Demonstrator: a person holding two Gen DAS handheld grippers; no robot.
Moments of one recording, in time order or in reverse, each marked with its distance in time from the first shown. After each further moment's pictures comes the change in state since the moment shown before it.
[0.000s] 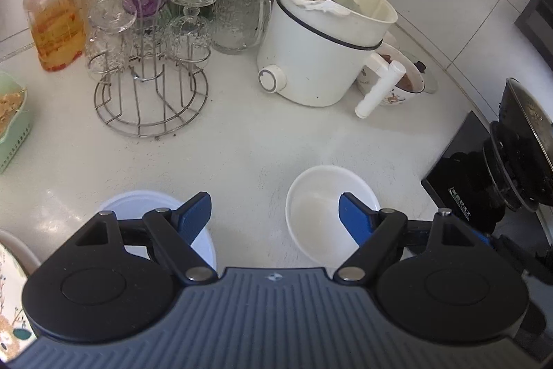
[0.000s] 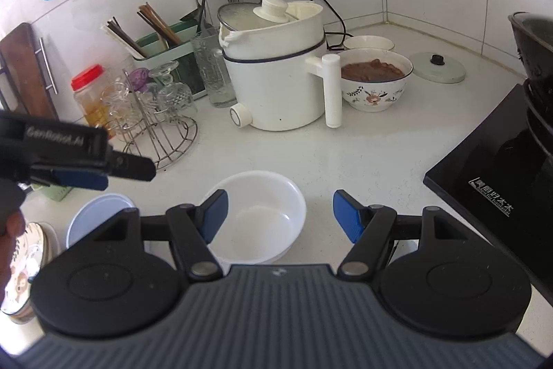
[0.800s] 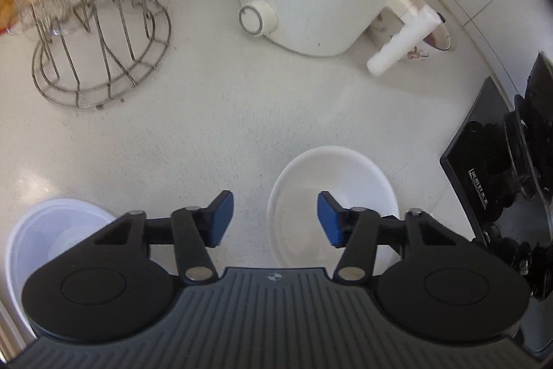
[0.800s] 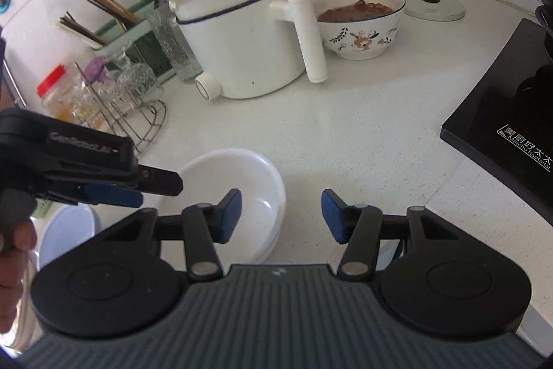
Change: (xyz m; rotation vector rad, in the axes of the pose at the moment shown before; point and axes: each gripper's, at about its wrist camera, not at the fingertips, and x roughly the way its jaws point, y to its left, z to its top) left arm 0.102 -0.004 0.018 -0.049 0.231 -0.038; right arm 0.069 -0.029 -0.010 0.172 0.123 0.002
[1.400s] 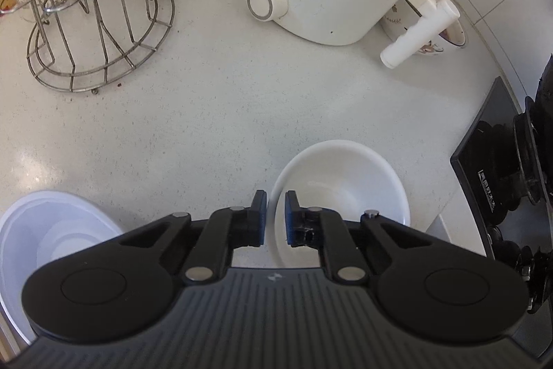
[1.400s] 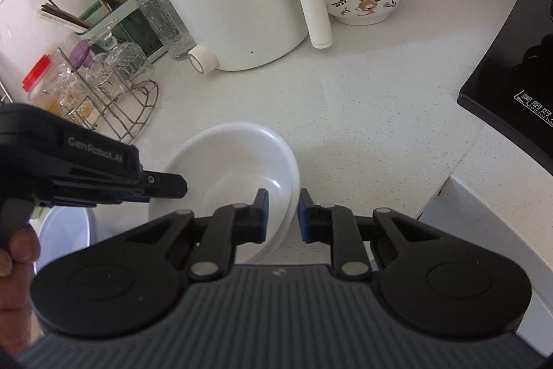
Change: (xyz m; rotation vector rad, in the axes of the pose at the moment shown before) left arm 0.014 0.003 0.001 -0.010 0.030 0.021; right arm 0.019 0.013 -0.001 0.057 0.078 -0.023
